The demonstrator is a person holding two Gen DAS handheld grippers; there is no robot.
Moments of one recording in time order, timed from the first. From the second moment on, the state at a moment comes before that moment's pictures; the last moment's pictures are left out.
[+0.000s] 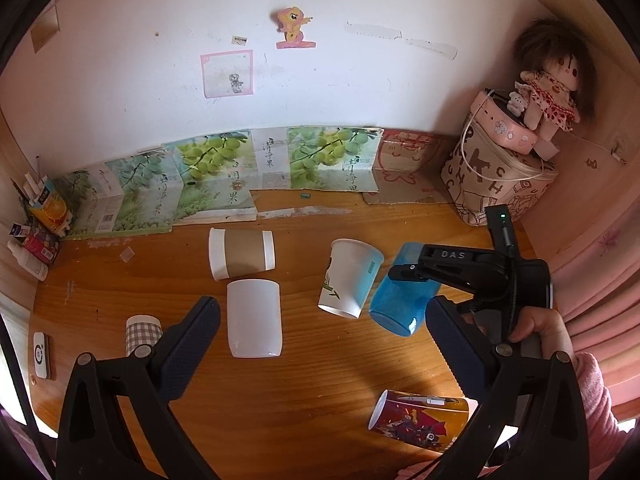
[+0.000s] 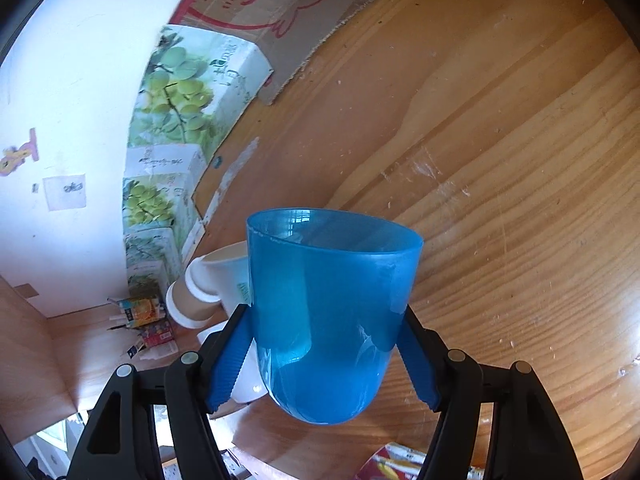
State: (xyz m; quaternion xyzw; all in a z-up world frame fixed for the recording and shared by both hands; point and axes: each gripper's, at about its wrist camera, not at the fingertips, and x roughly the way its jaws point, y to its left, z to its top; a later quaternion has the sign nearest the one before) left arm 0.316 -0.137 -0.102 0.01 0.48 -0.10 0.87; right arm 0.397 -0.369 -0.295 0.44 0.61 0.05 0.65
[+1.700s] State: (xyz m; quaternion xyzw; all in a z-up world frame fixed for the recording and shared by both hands) left arm 0.224 0.056 -0.164 -0.07 0.56 -0.05 0.82; right arm 0.269 -0.157 -0.261 0.24 0.67 0.17 0.68
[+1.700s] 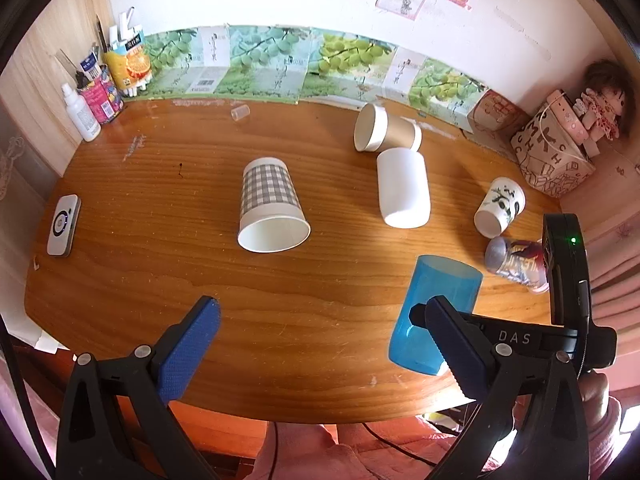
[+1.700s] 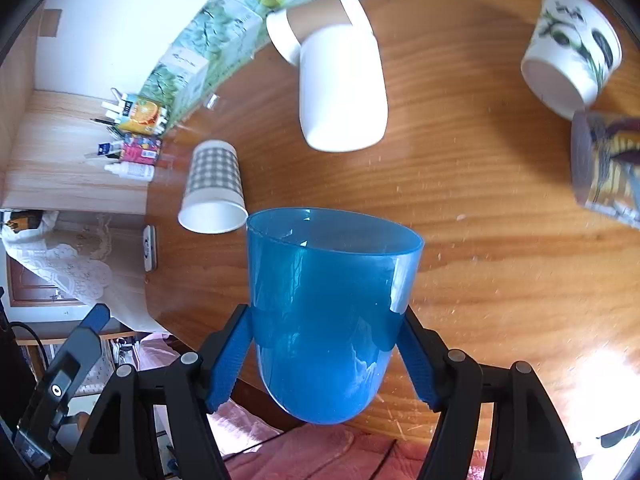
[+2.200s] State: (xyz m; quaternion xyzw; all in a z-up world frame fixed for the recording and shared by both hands) left arm 0.236 0.060 -0.192 -0.03 0.59 -0.11 0.80; right arm 0.255 -0.139 -0.274 0.25 0.66 0.13 0.70
